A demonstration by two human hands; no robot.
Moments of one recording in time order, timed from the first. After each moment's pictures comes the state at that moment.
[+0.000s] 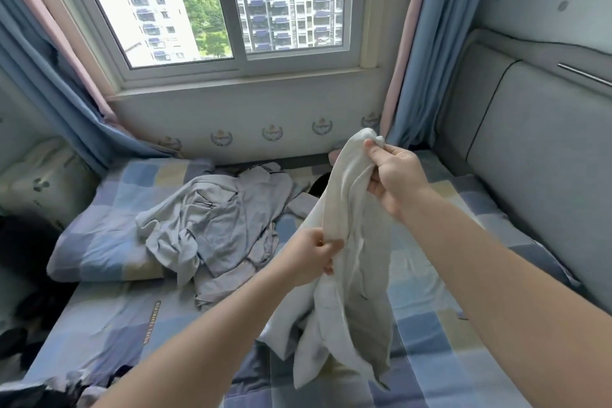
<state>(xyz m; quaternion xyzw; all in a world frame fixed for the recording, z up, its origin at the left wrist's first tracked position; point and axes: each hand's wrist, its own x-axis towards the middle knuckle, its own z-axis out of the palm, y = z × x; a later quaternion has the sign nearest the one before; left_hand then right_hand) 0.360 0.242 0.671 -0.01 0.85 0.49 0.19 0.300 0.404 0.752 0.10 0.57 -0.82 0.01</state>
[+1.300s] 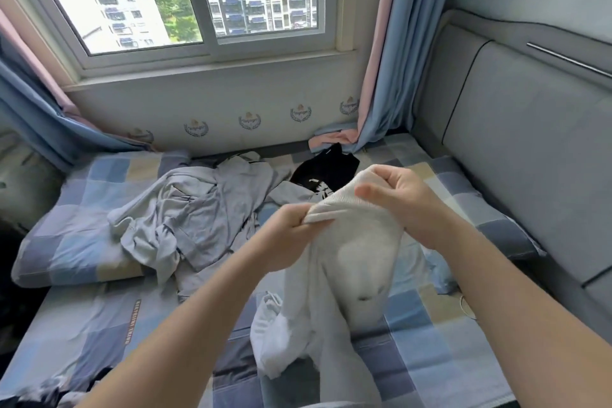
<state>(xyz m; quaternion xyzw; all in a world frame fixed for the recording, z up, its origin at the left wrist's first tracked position) 0.358 0.245 0.686 0.16 0.82 0.54 0.11 0.366 0.459 0.735 -0.12 0.74 -0.66 0.06</state>
